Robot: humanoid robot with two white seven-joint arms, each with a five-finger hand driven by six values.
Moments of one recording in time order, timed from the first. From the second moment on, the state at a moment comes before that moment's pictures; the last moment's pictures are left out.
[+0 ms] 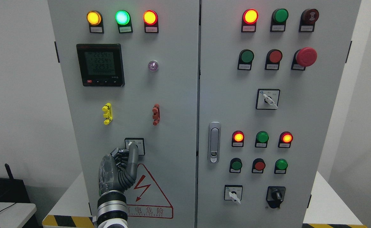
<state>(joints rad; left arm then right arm) -0.51 -0.10 -0.16 -1.77 -0.28 0.56 0.36 0.09 0.12 0.00 -0.13 0.00 0.00 0.00</state>
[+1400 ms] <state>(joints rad) -0.51 -0.09 -0.16 -1.77 -0.27 0.57 0.36 0.09 0.12 0.00 -0.13 0.00 0.00 0.00</state>
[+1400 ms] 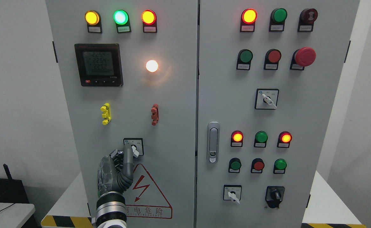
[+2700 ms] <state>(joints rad) -0.41 -0.08 -0.13 -1.80 -0.27 0.39 0.33 0.09 0.12 0.00 -0.13 0.00 0.00 0.00</state>
